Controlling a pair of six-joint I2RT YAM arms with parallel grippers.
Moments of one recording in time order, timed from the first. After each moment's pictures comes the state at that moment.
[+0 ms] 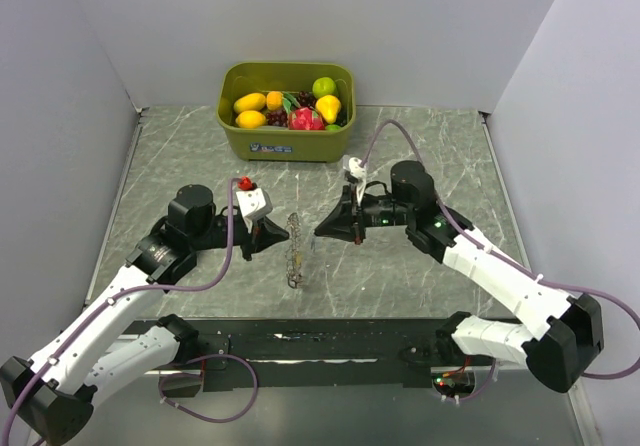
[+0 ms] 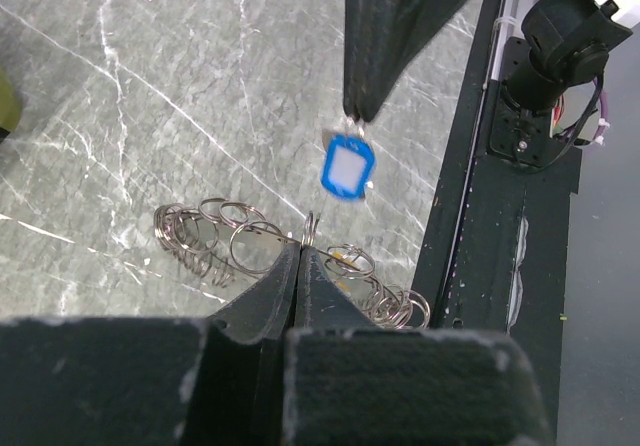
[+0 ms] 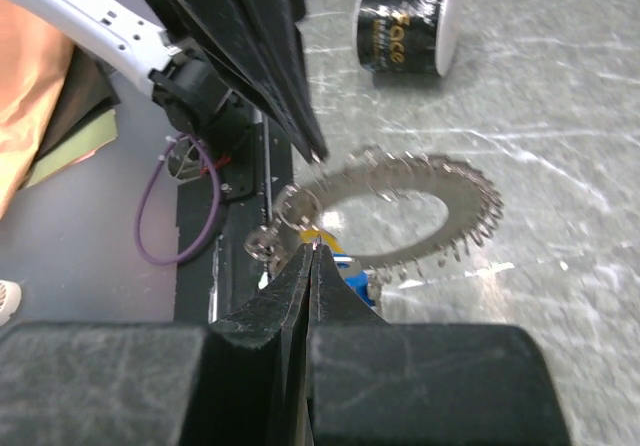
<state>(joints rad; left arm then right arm) -0.57 0.84 0.81 -0.29 0.67 0.13 0.64 1.12 0.93 -0.08 -0.85 0.07</state>
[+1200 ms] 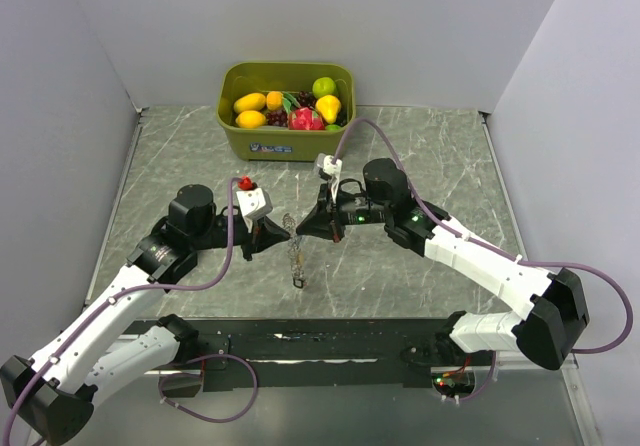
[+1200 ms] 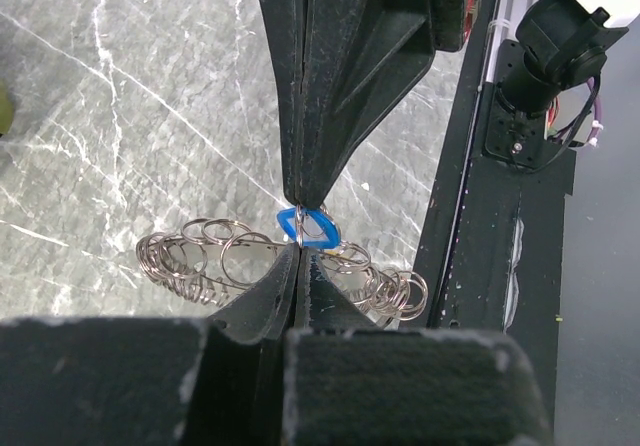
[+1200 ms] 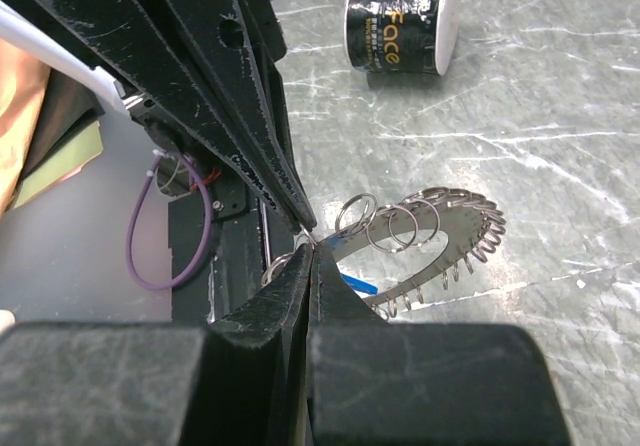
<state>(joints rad) -0.57 0.84 0.81 -0.28 0.68 0.12 0.75 1.25 1.02 -0.07 -0.70 0.11</state>
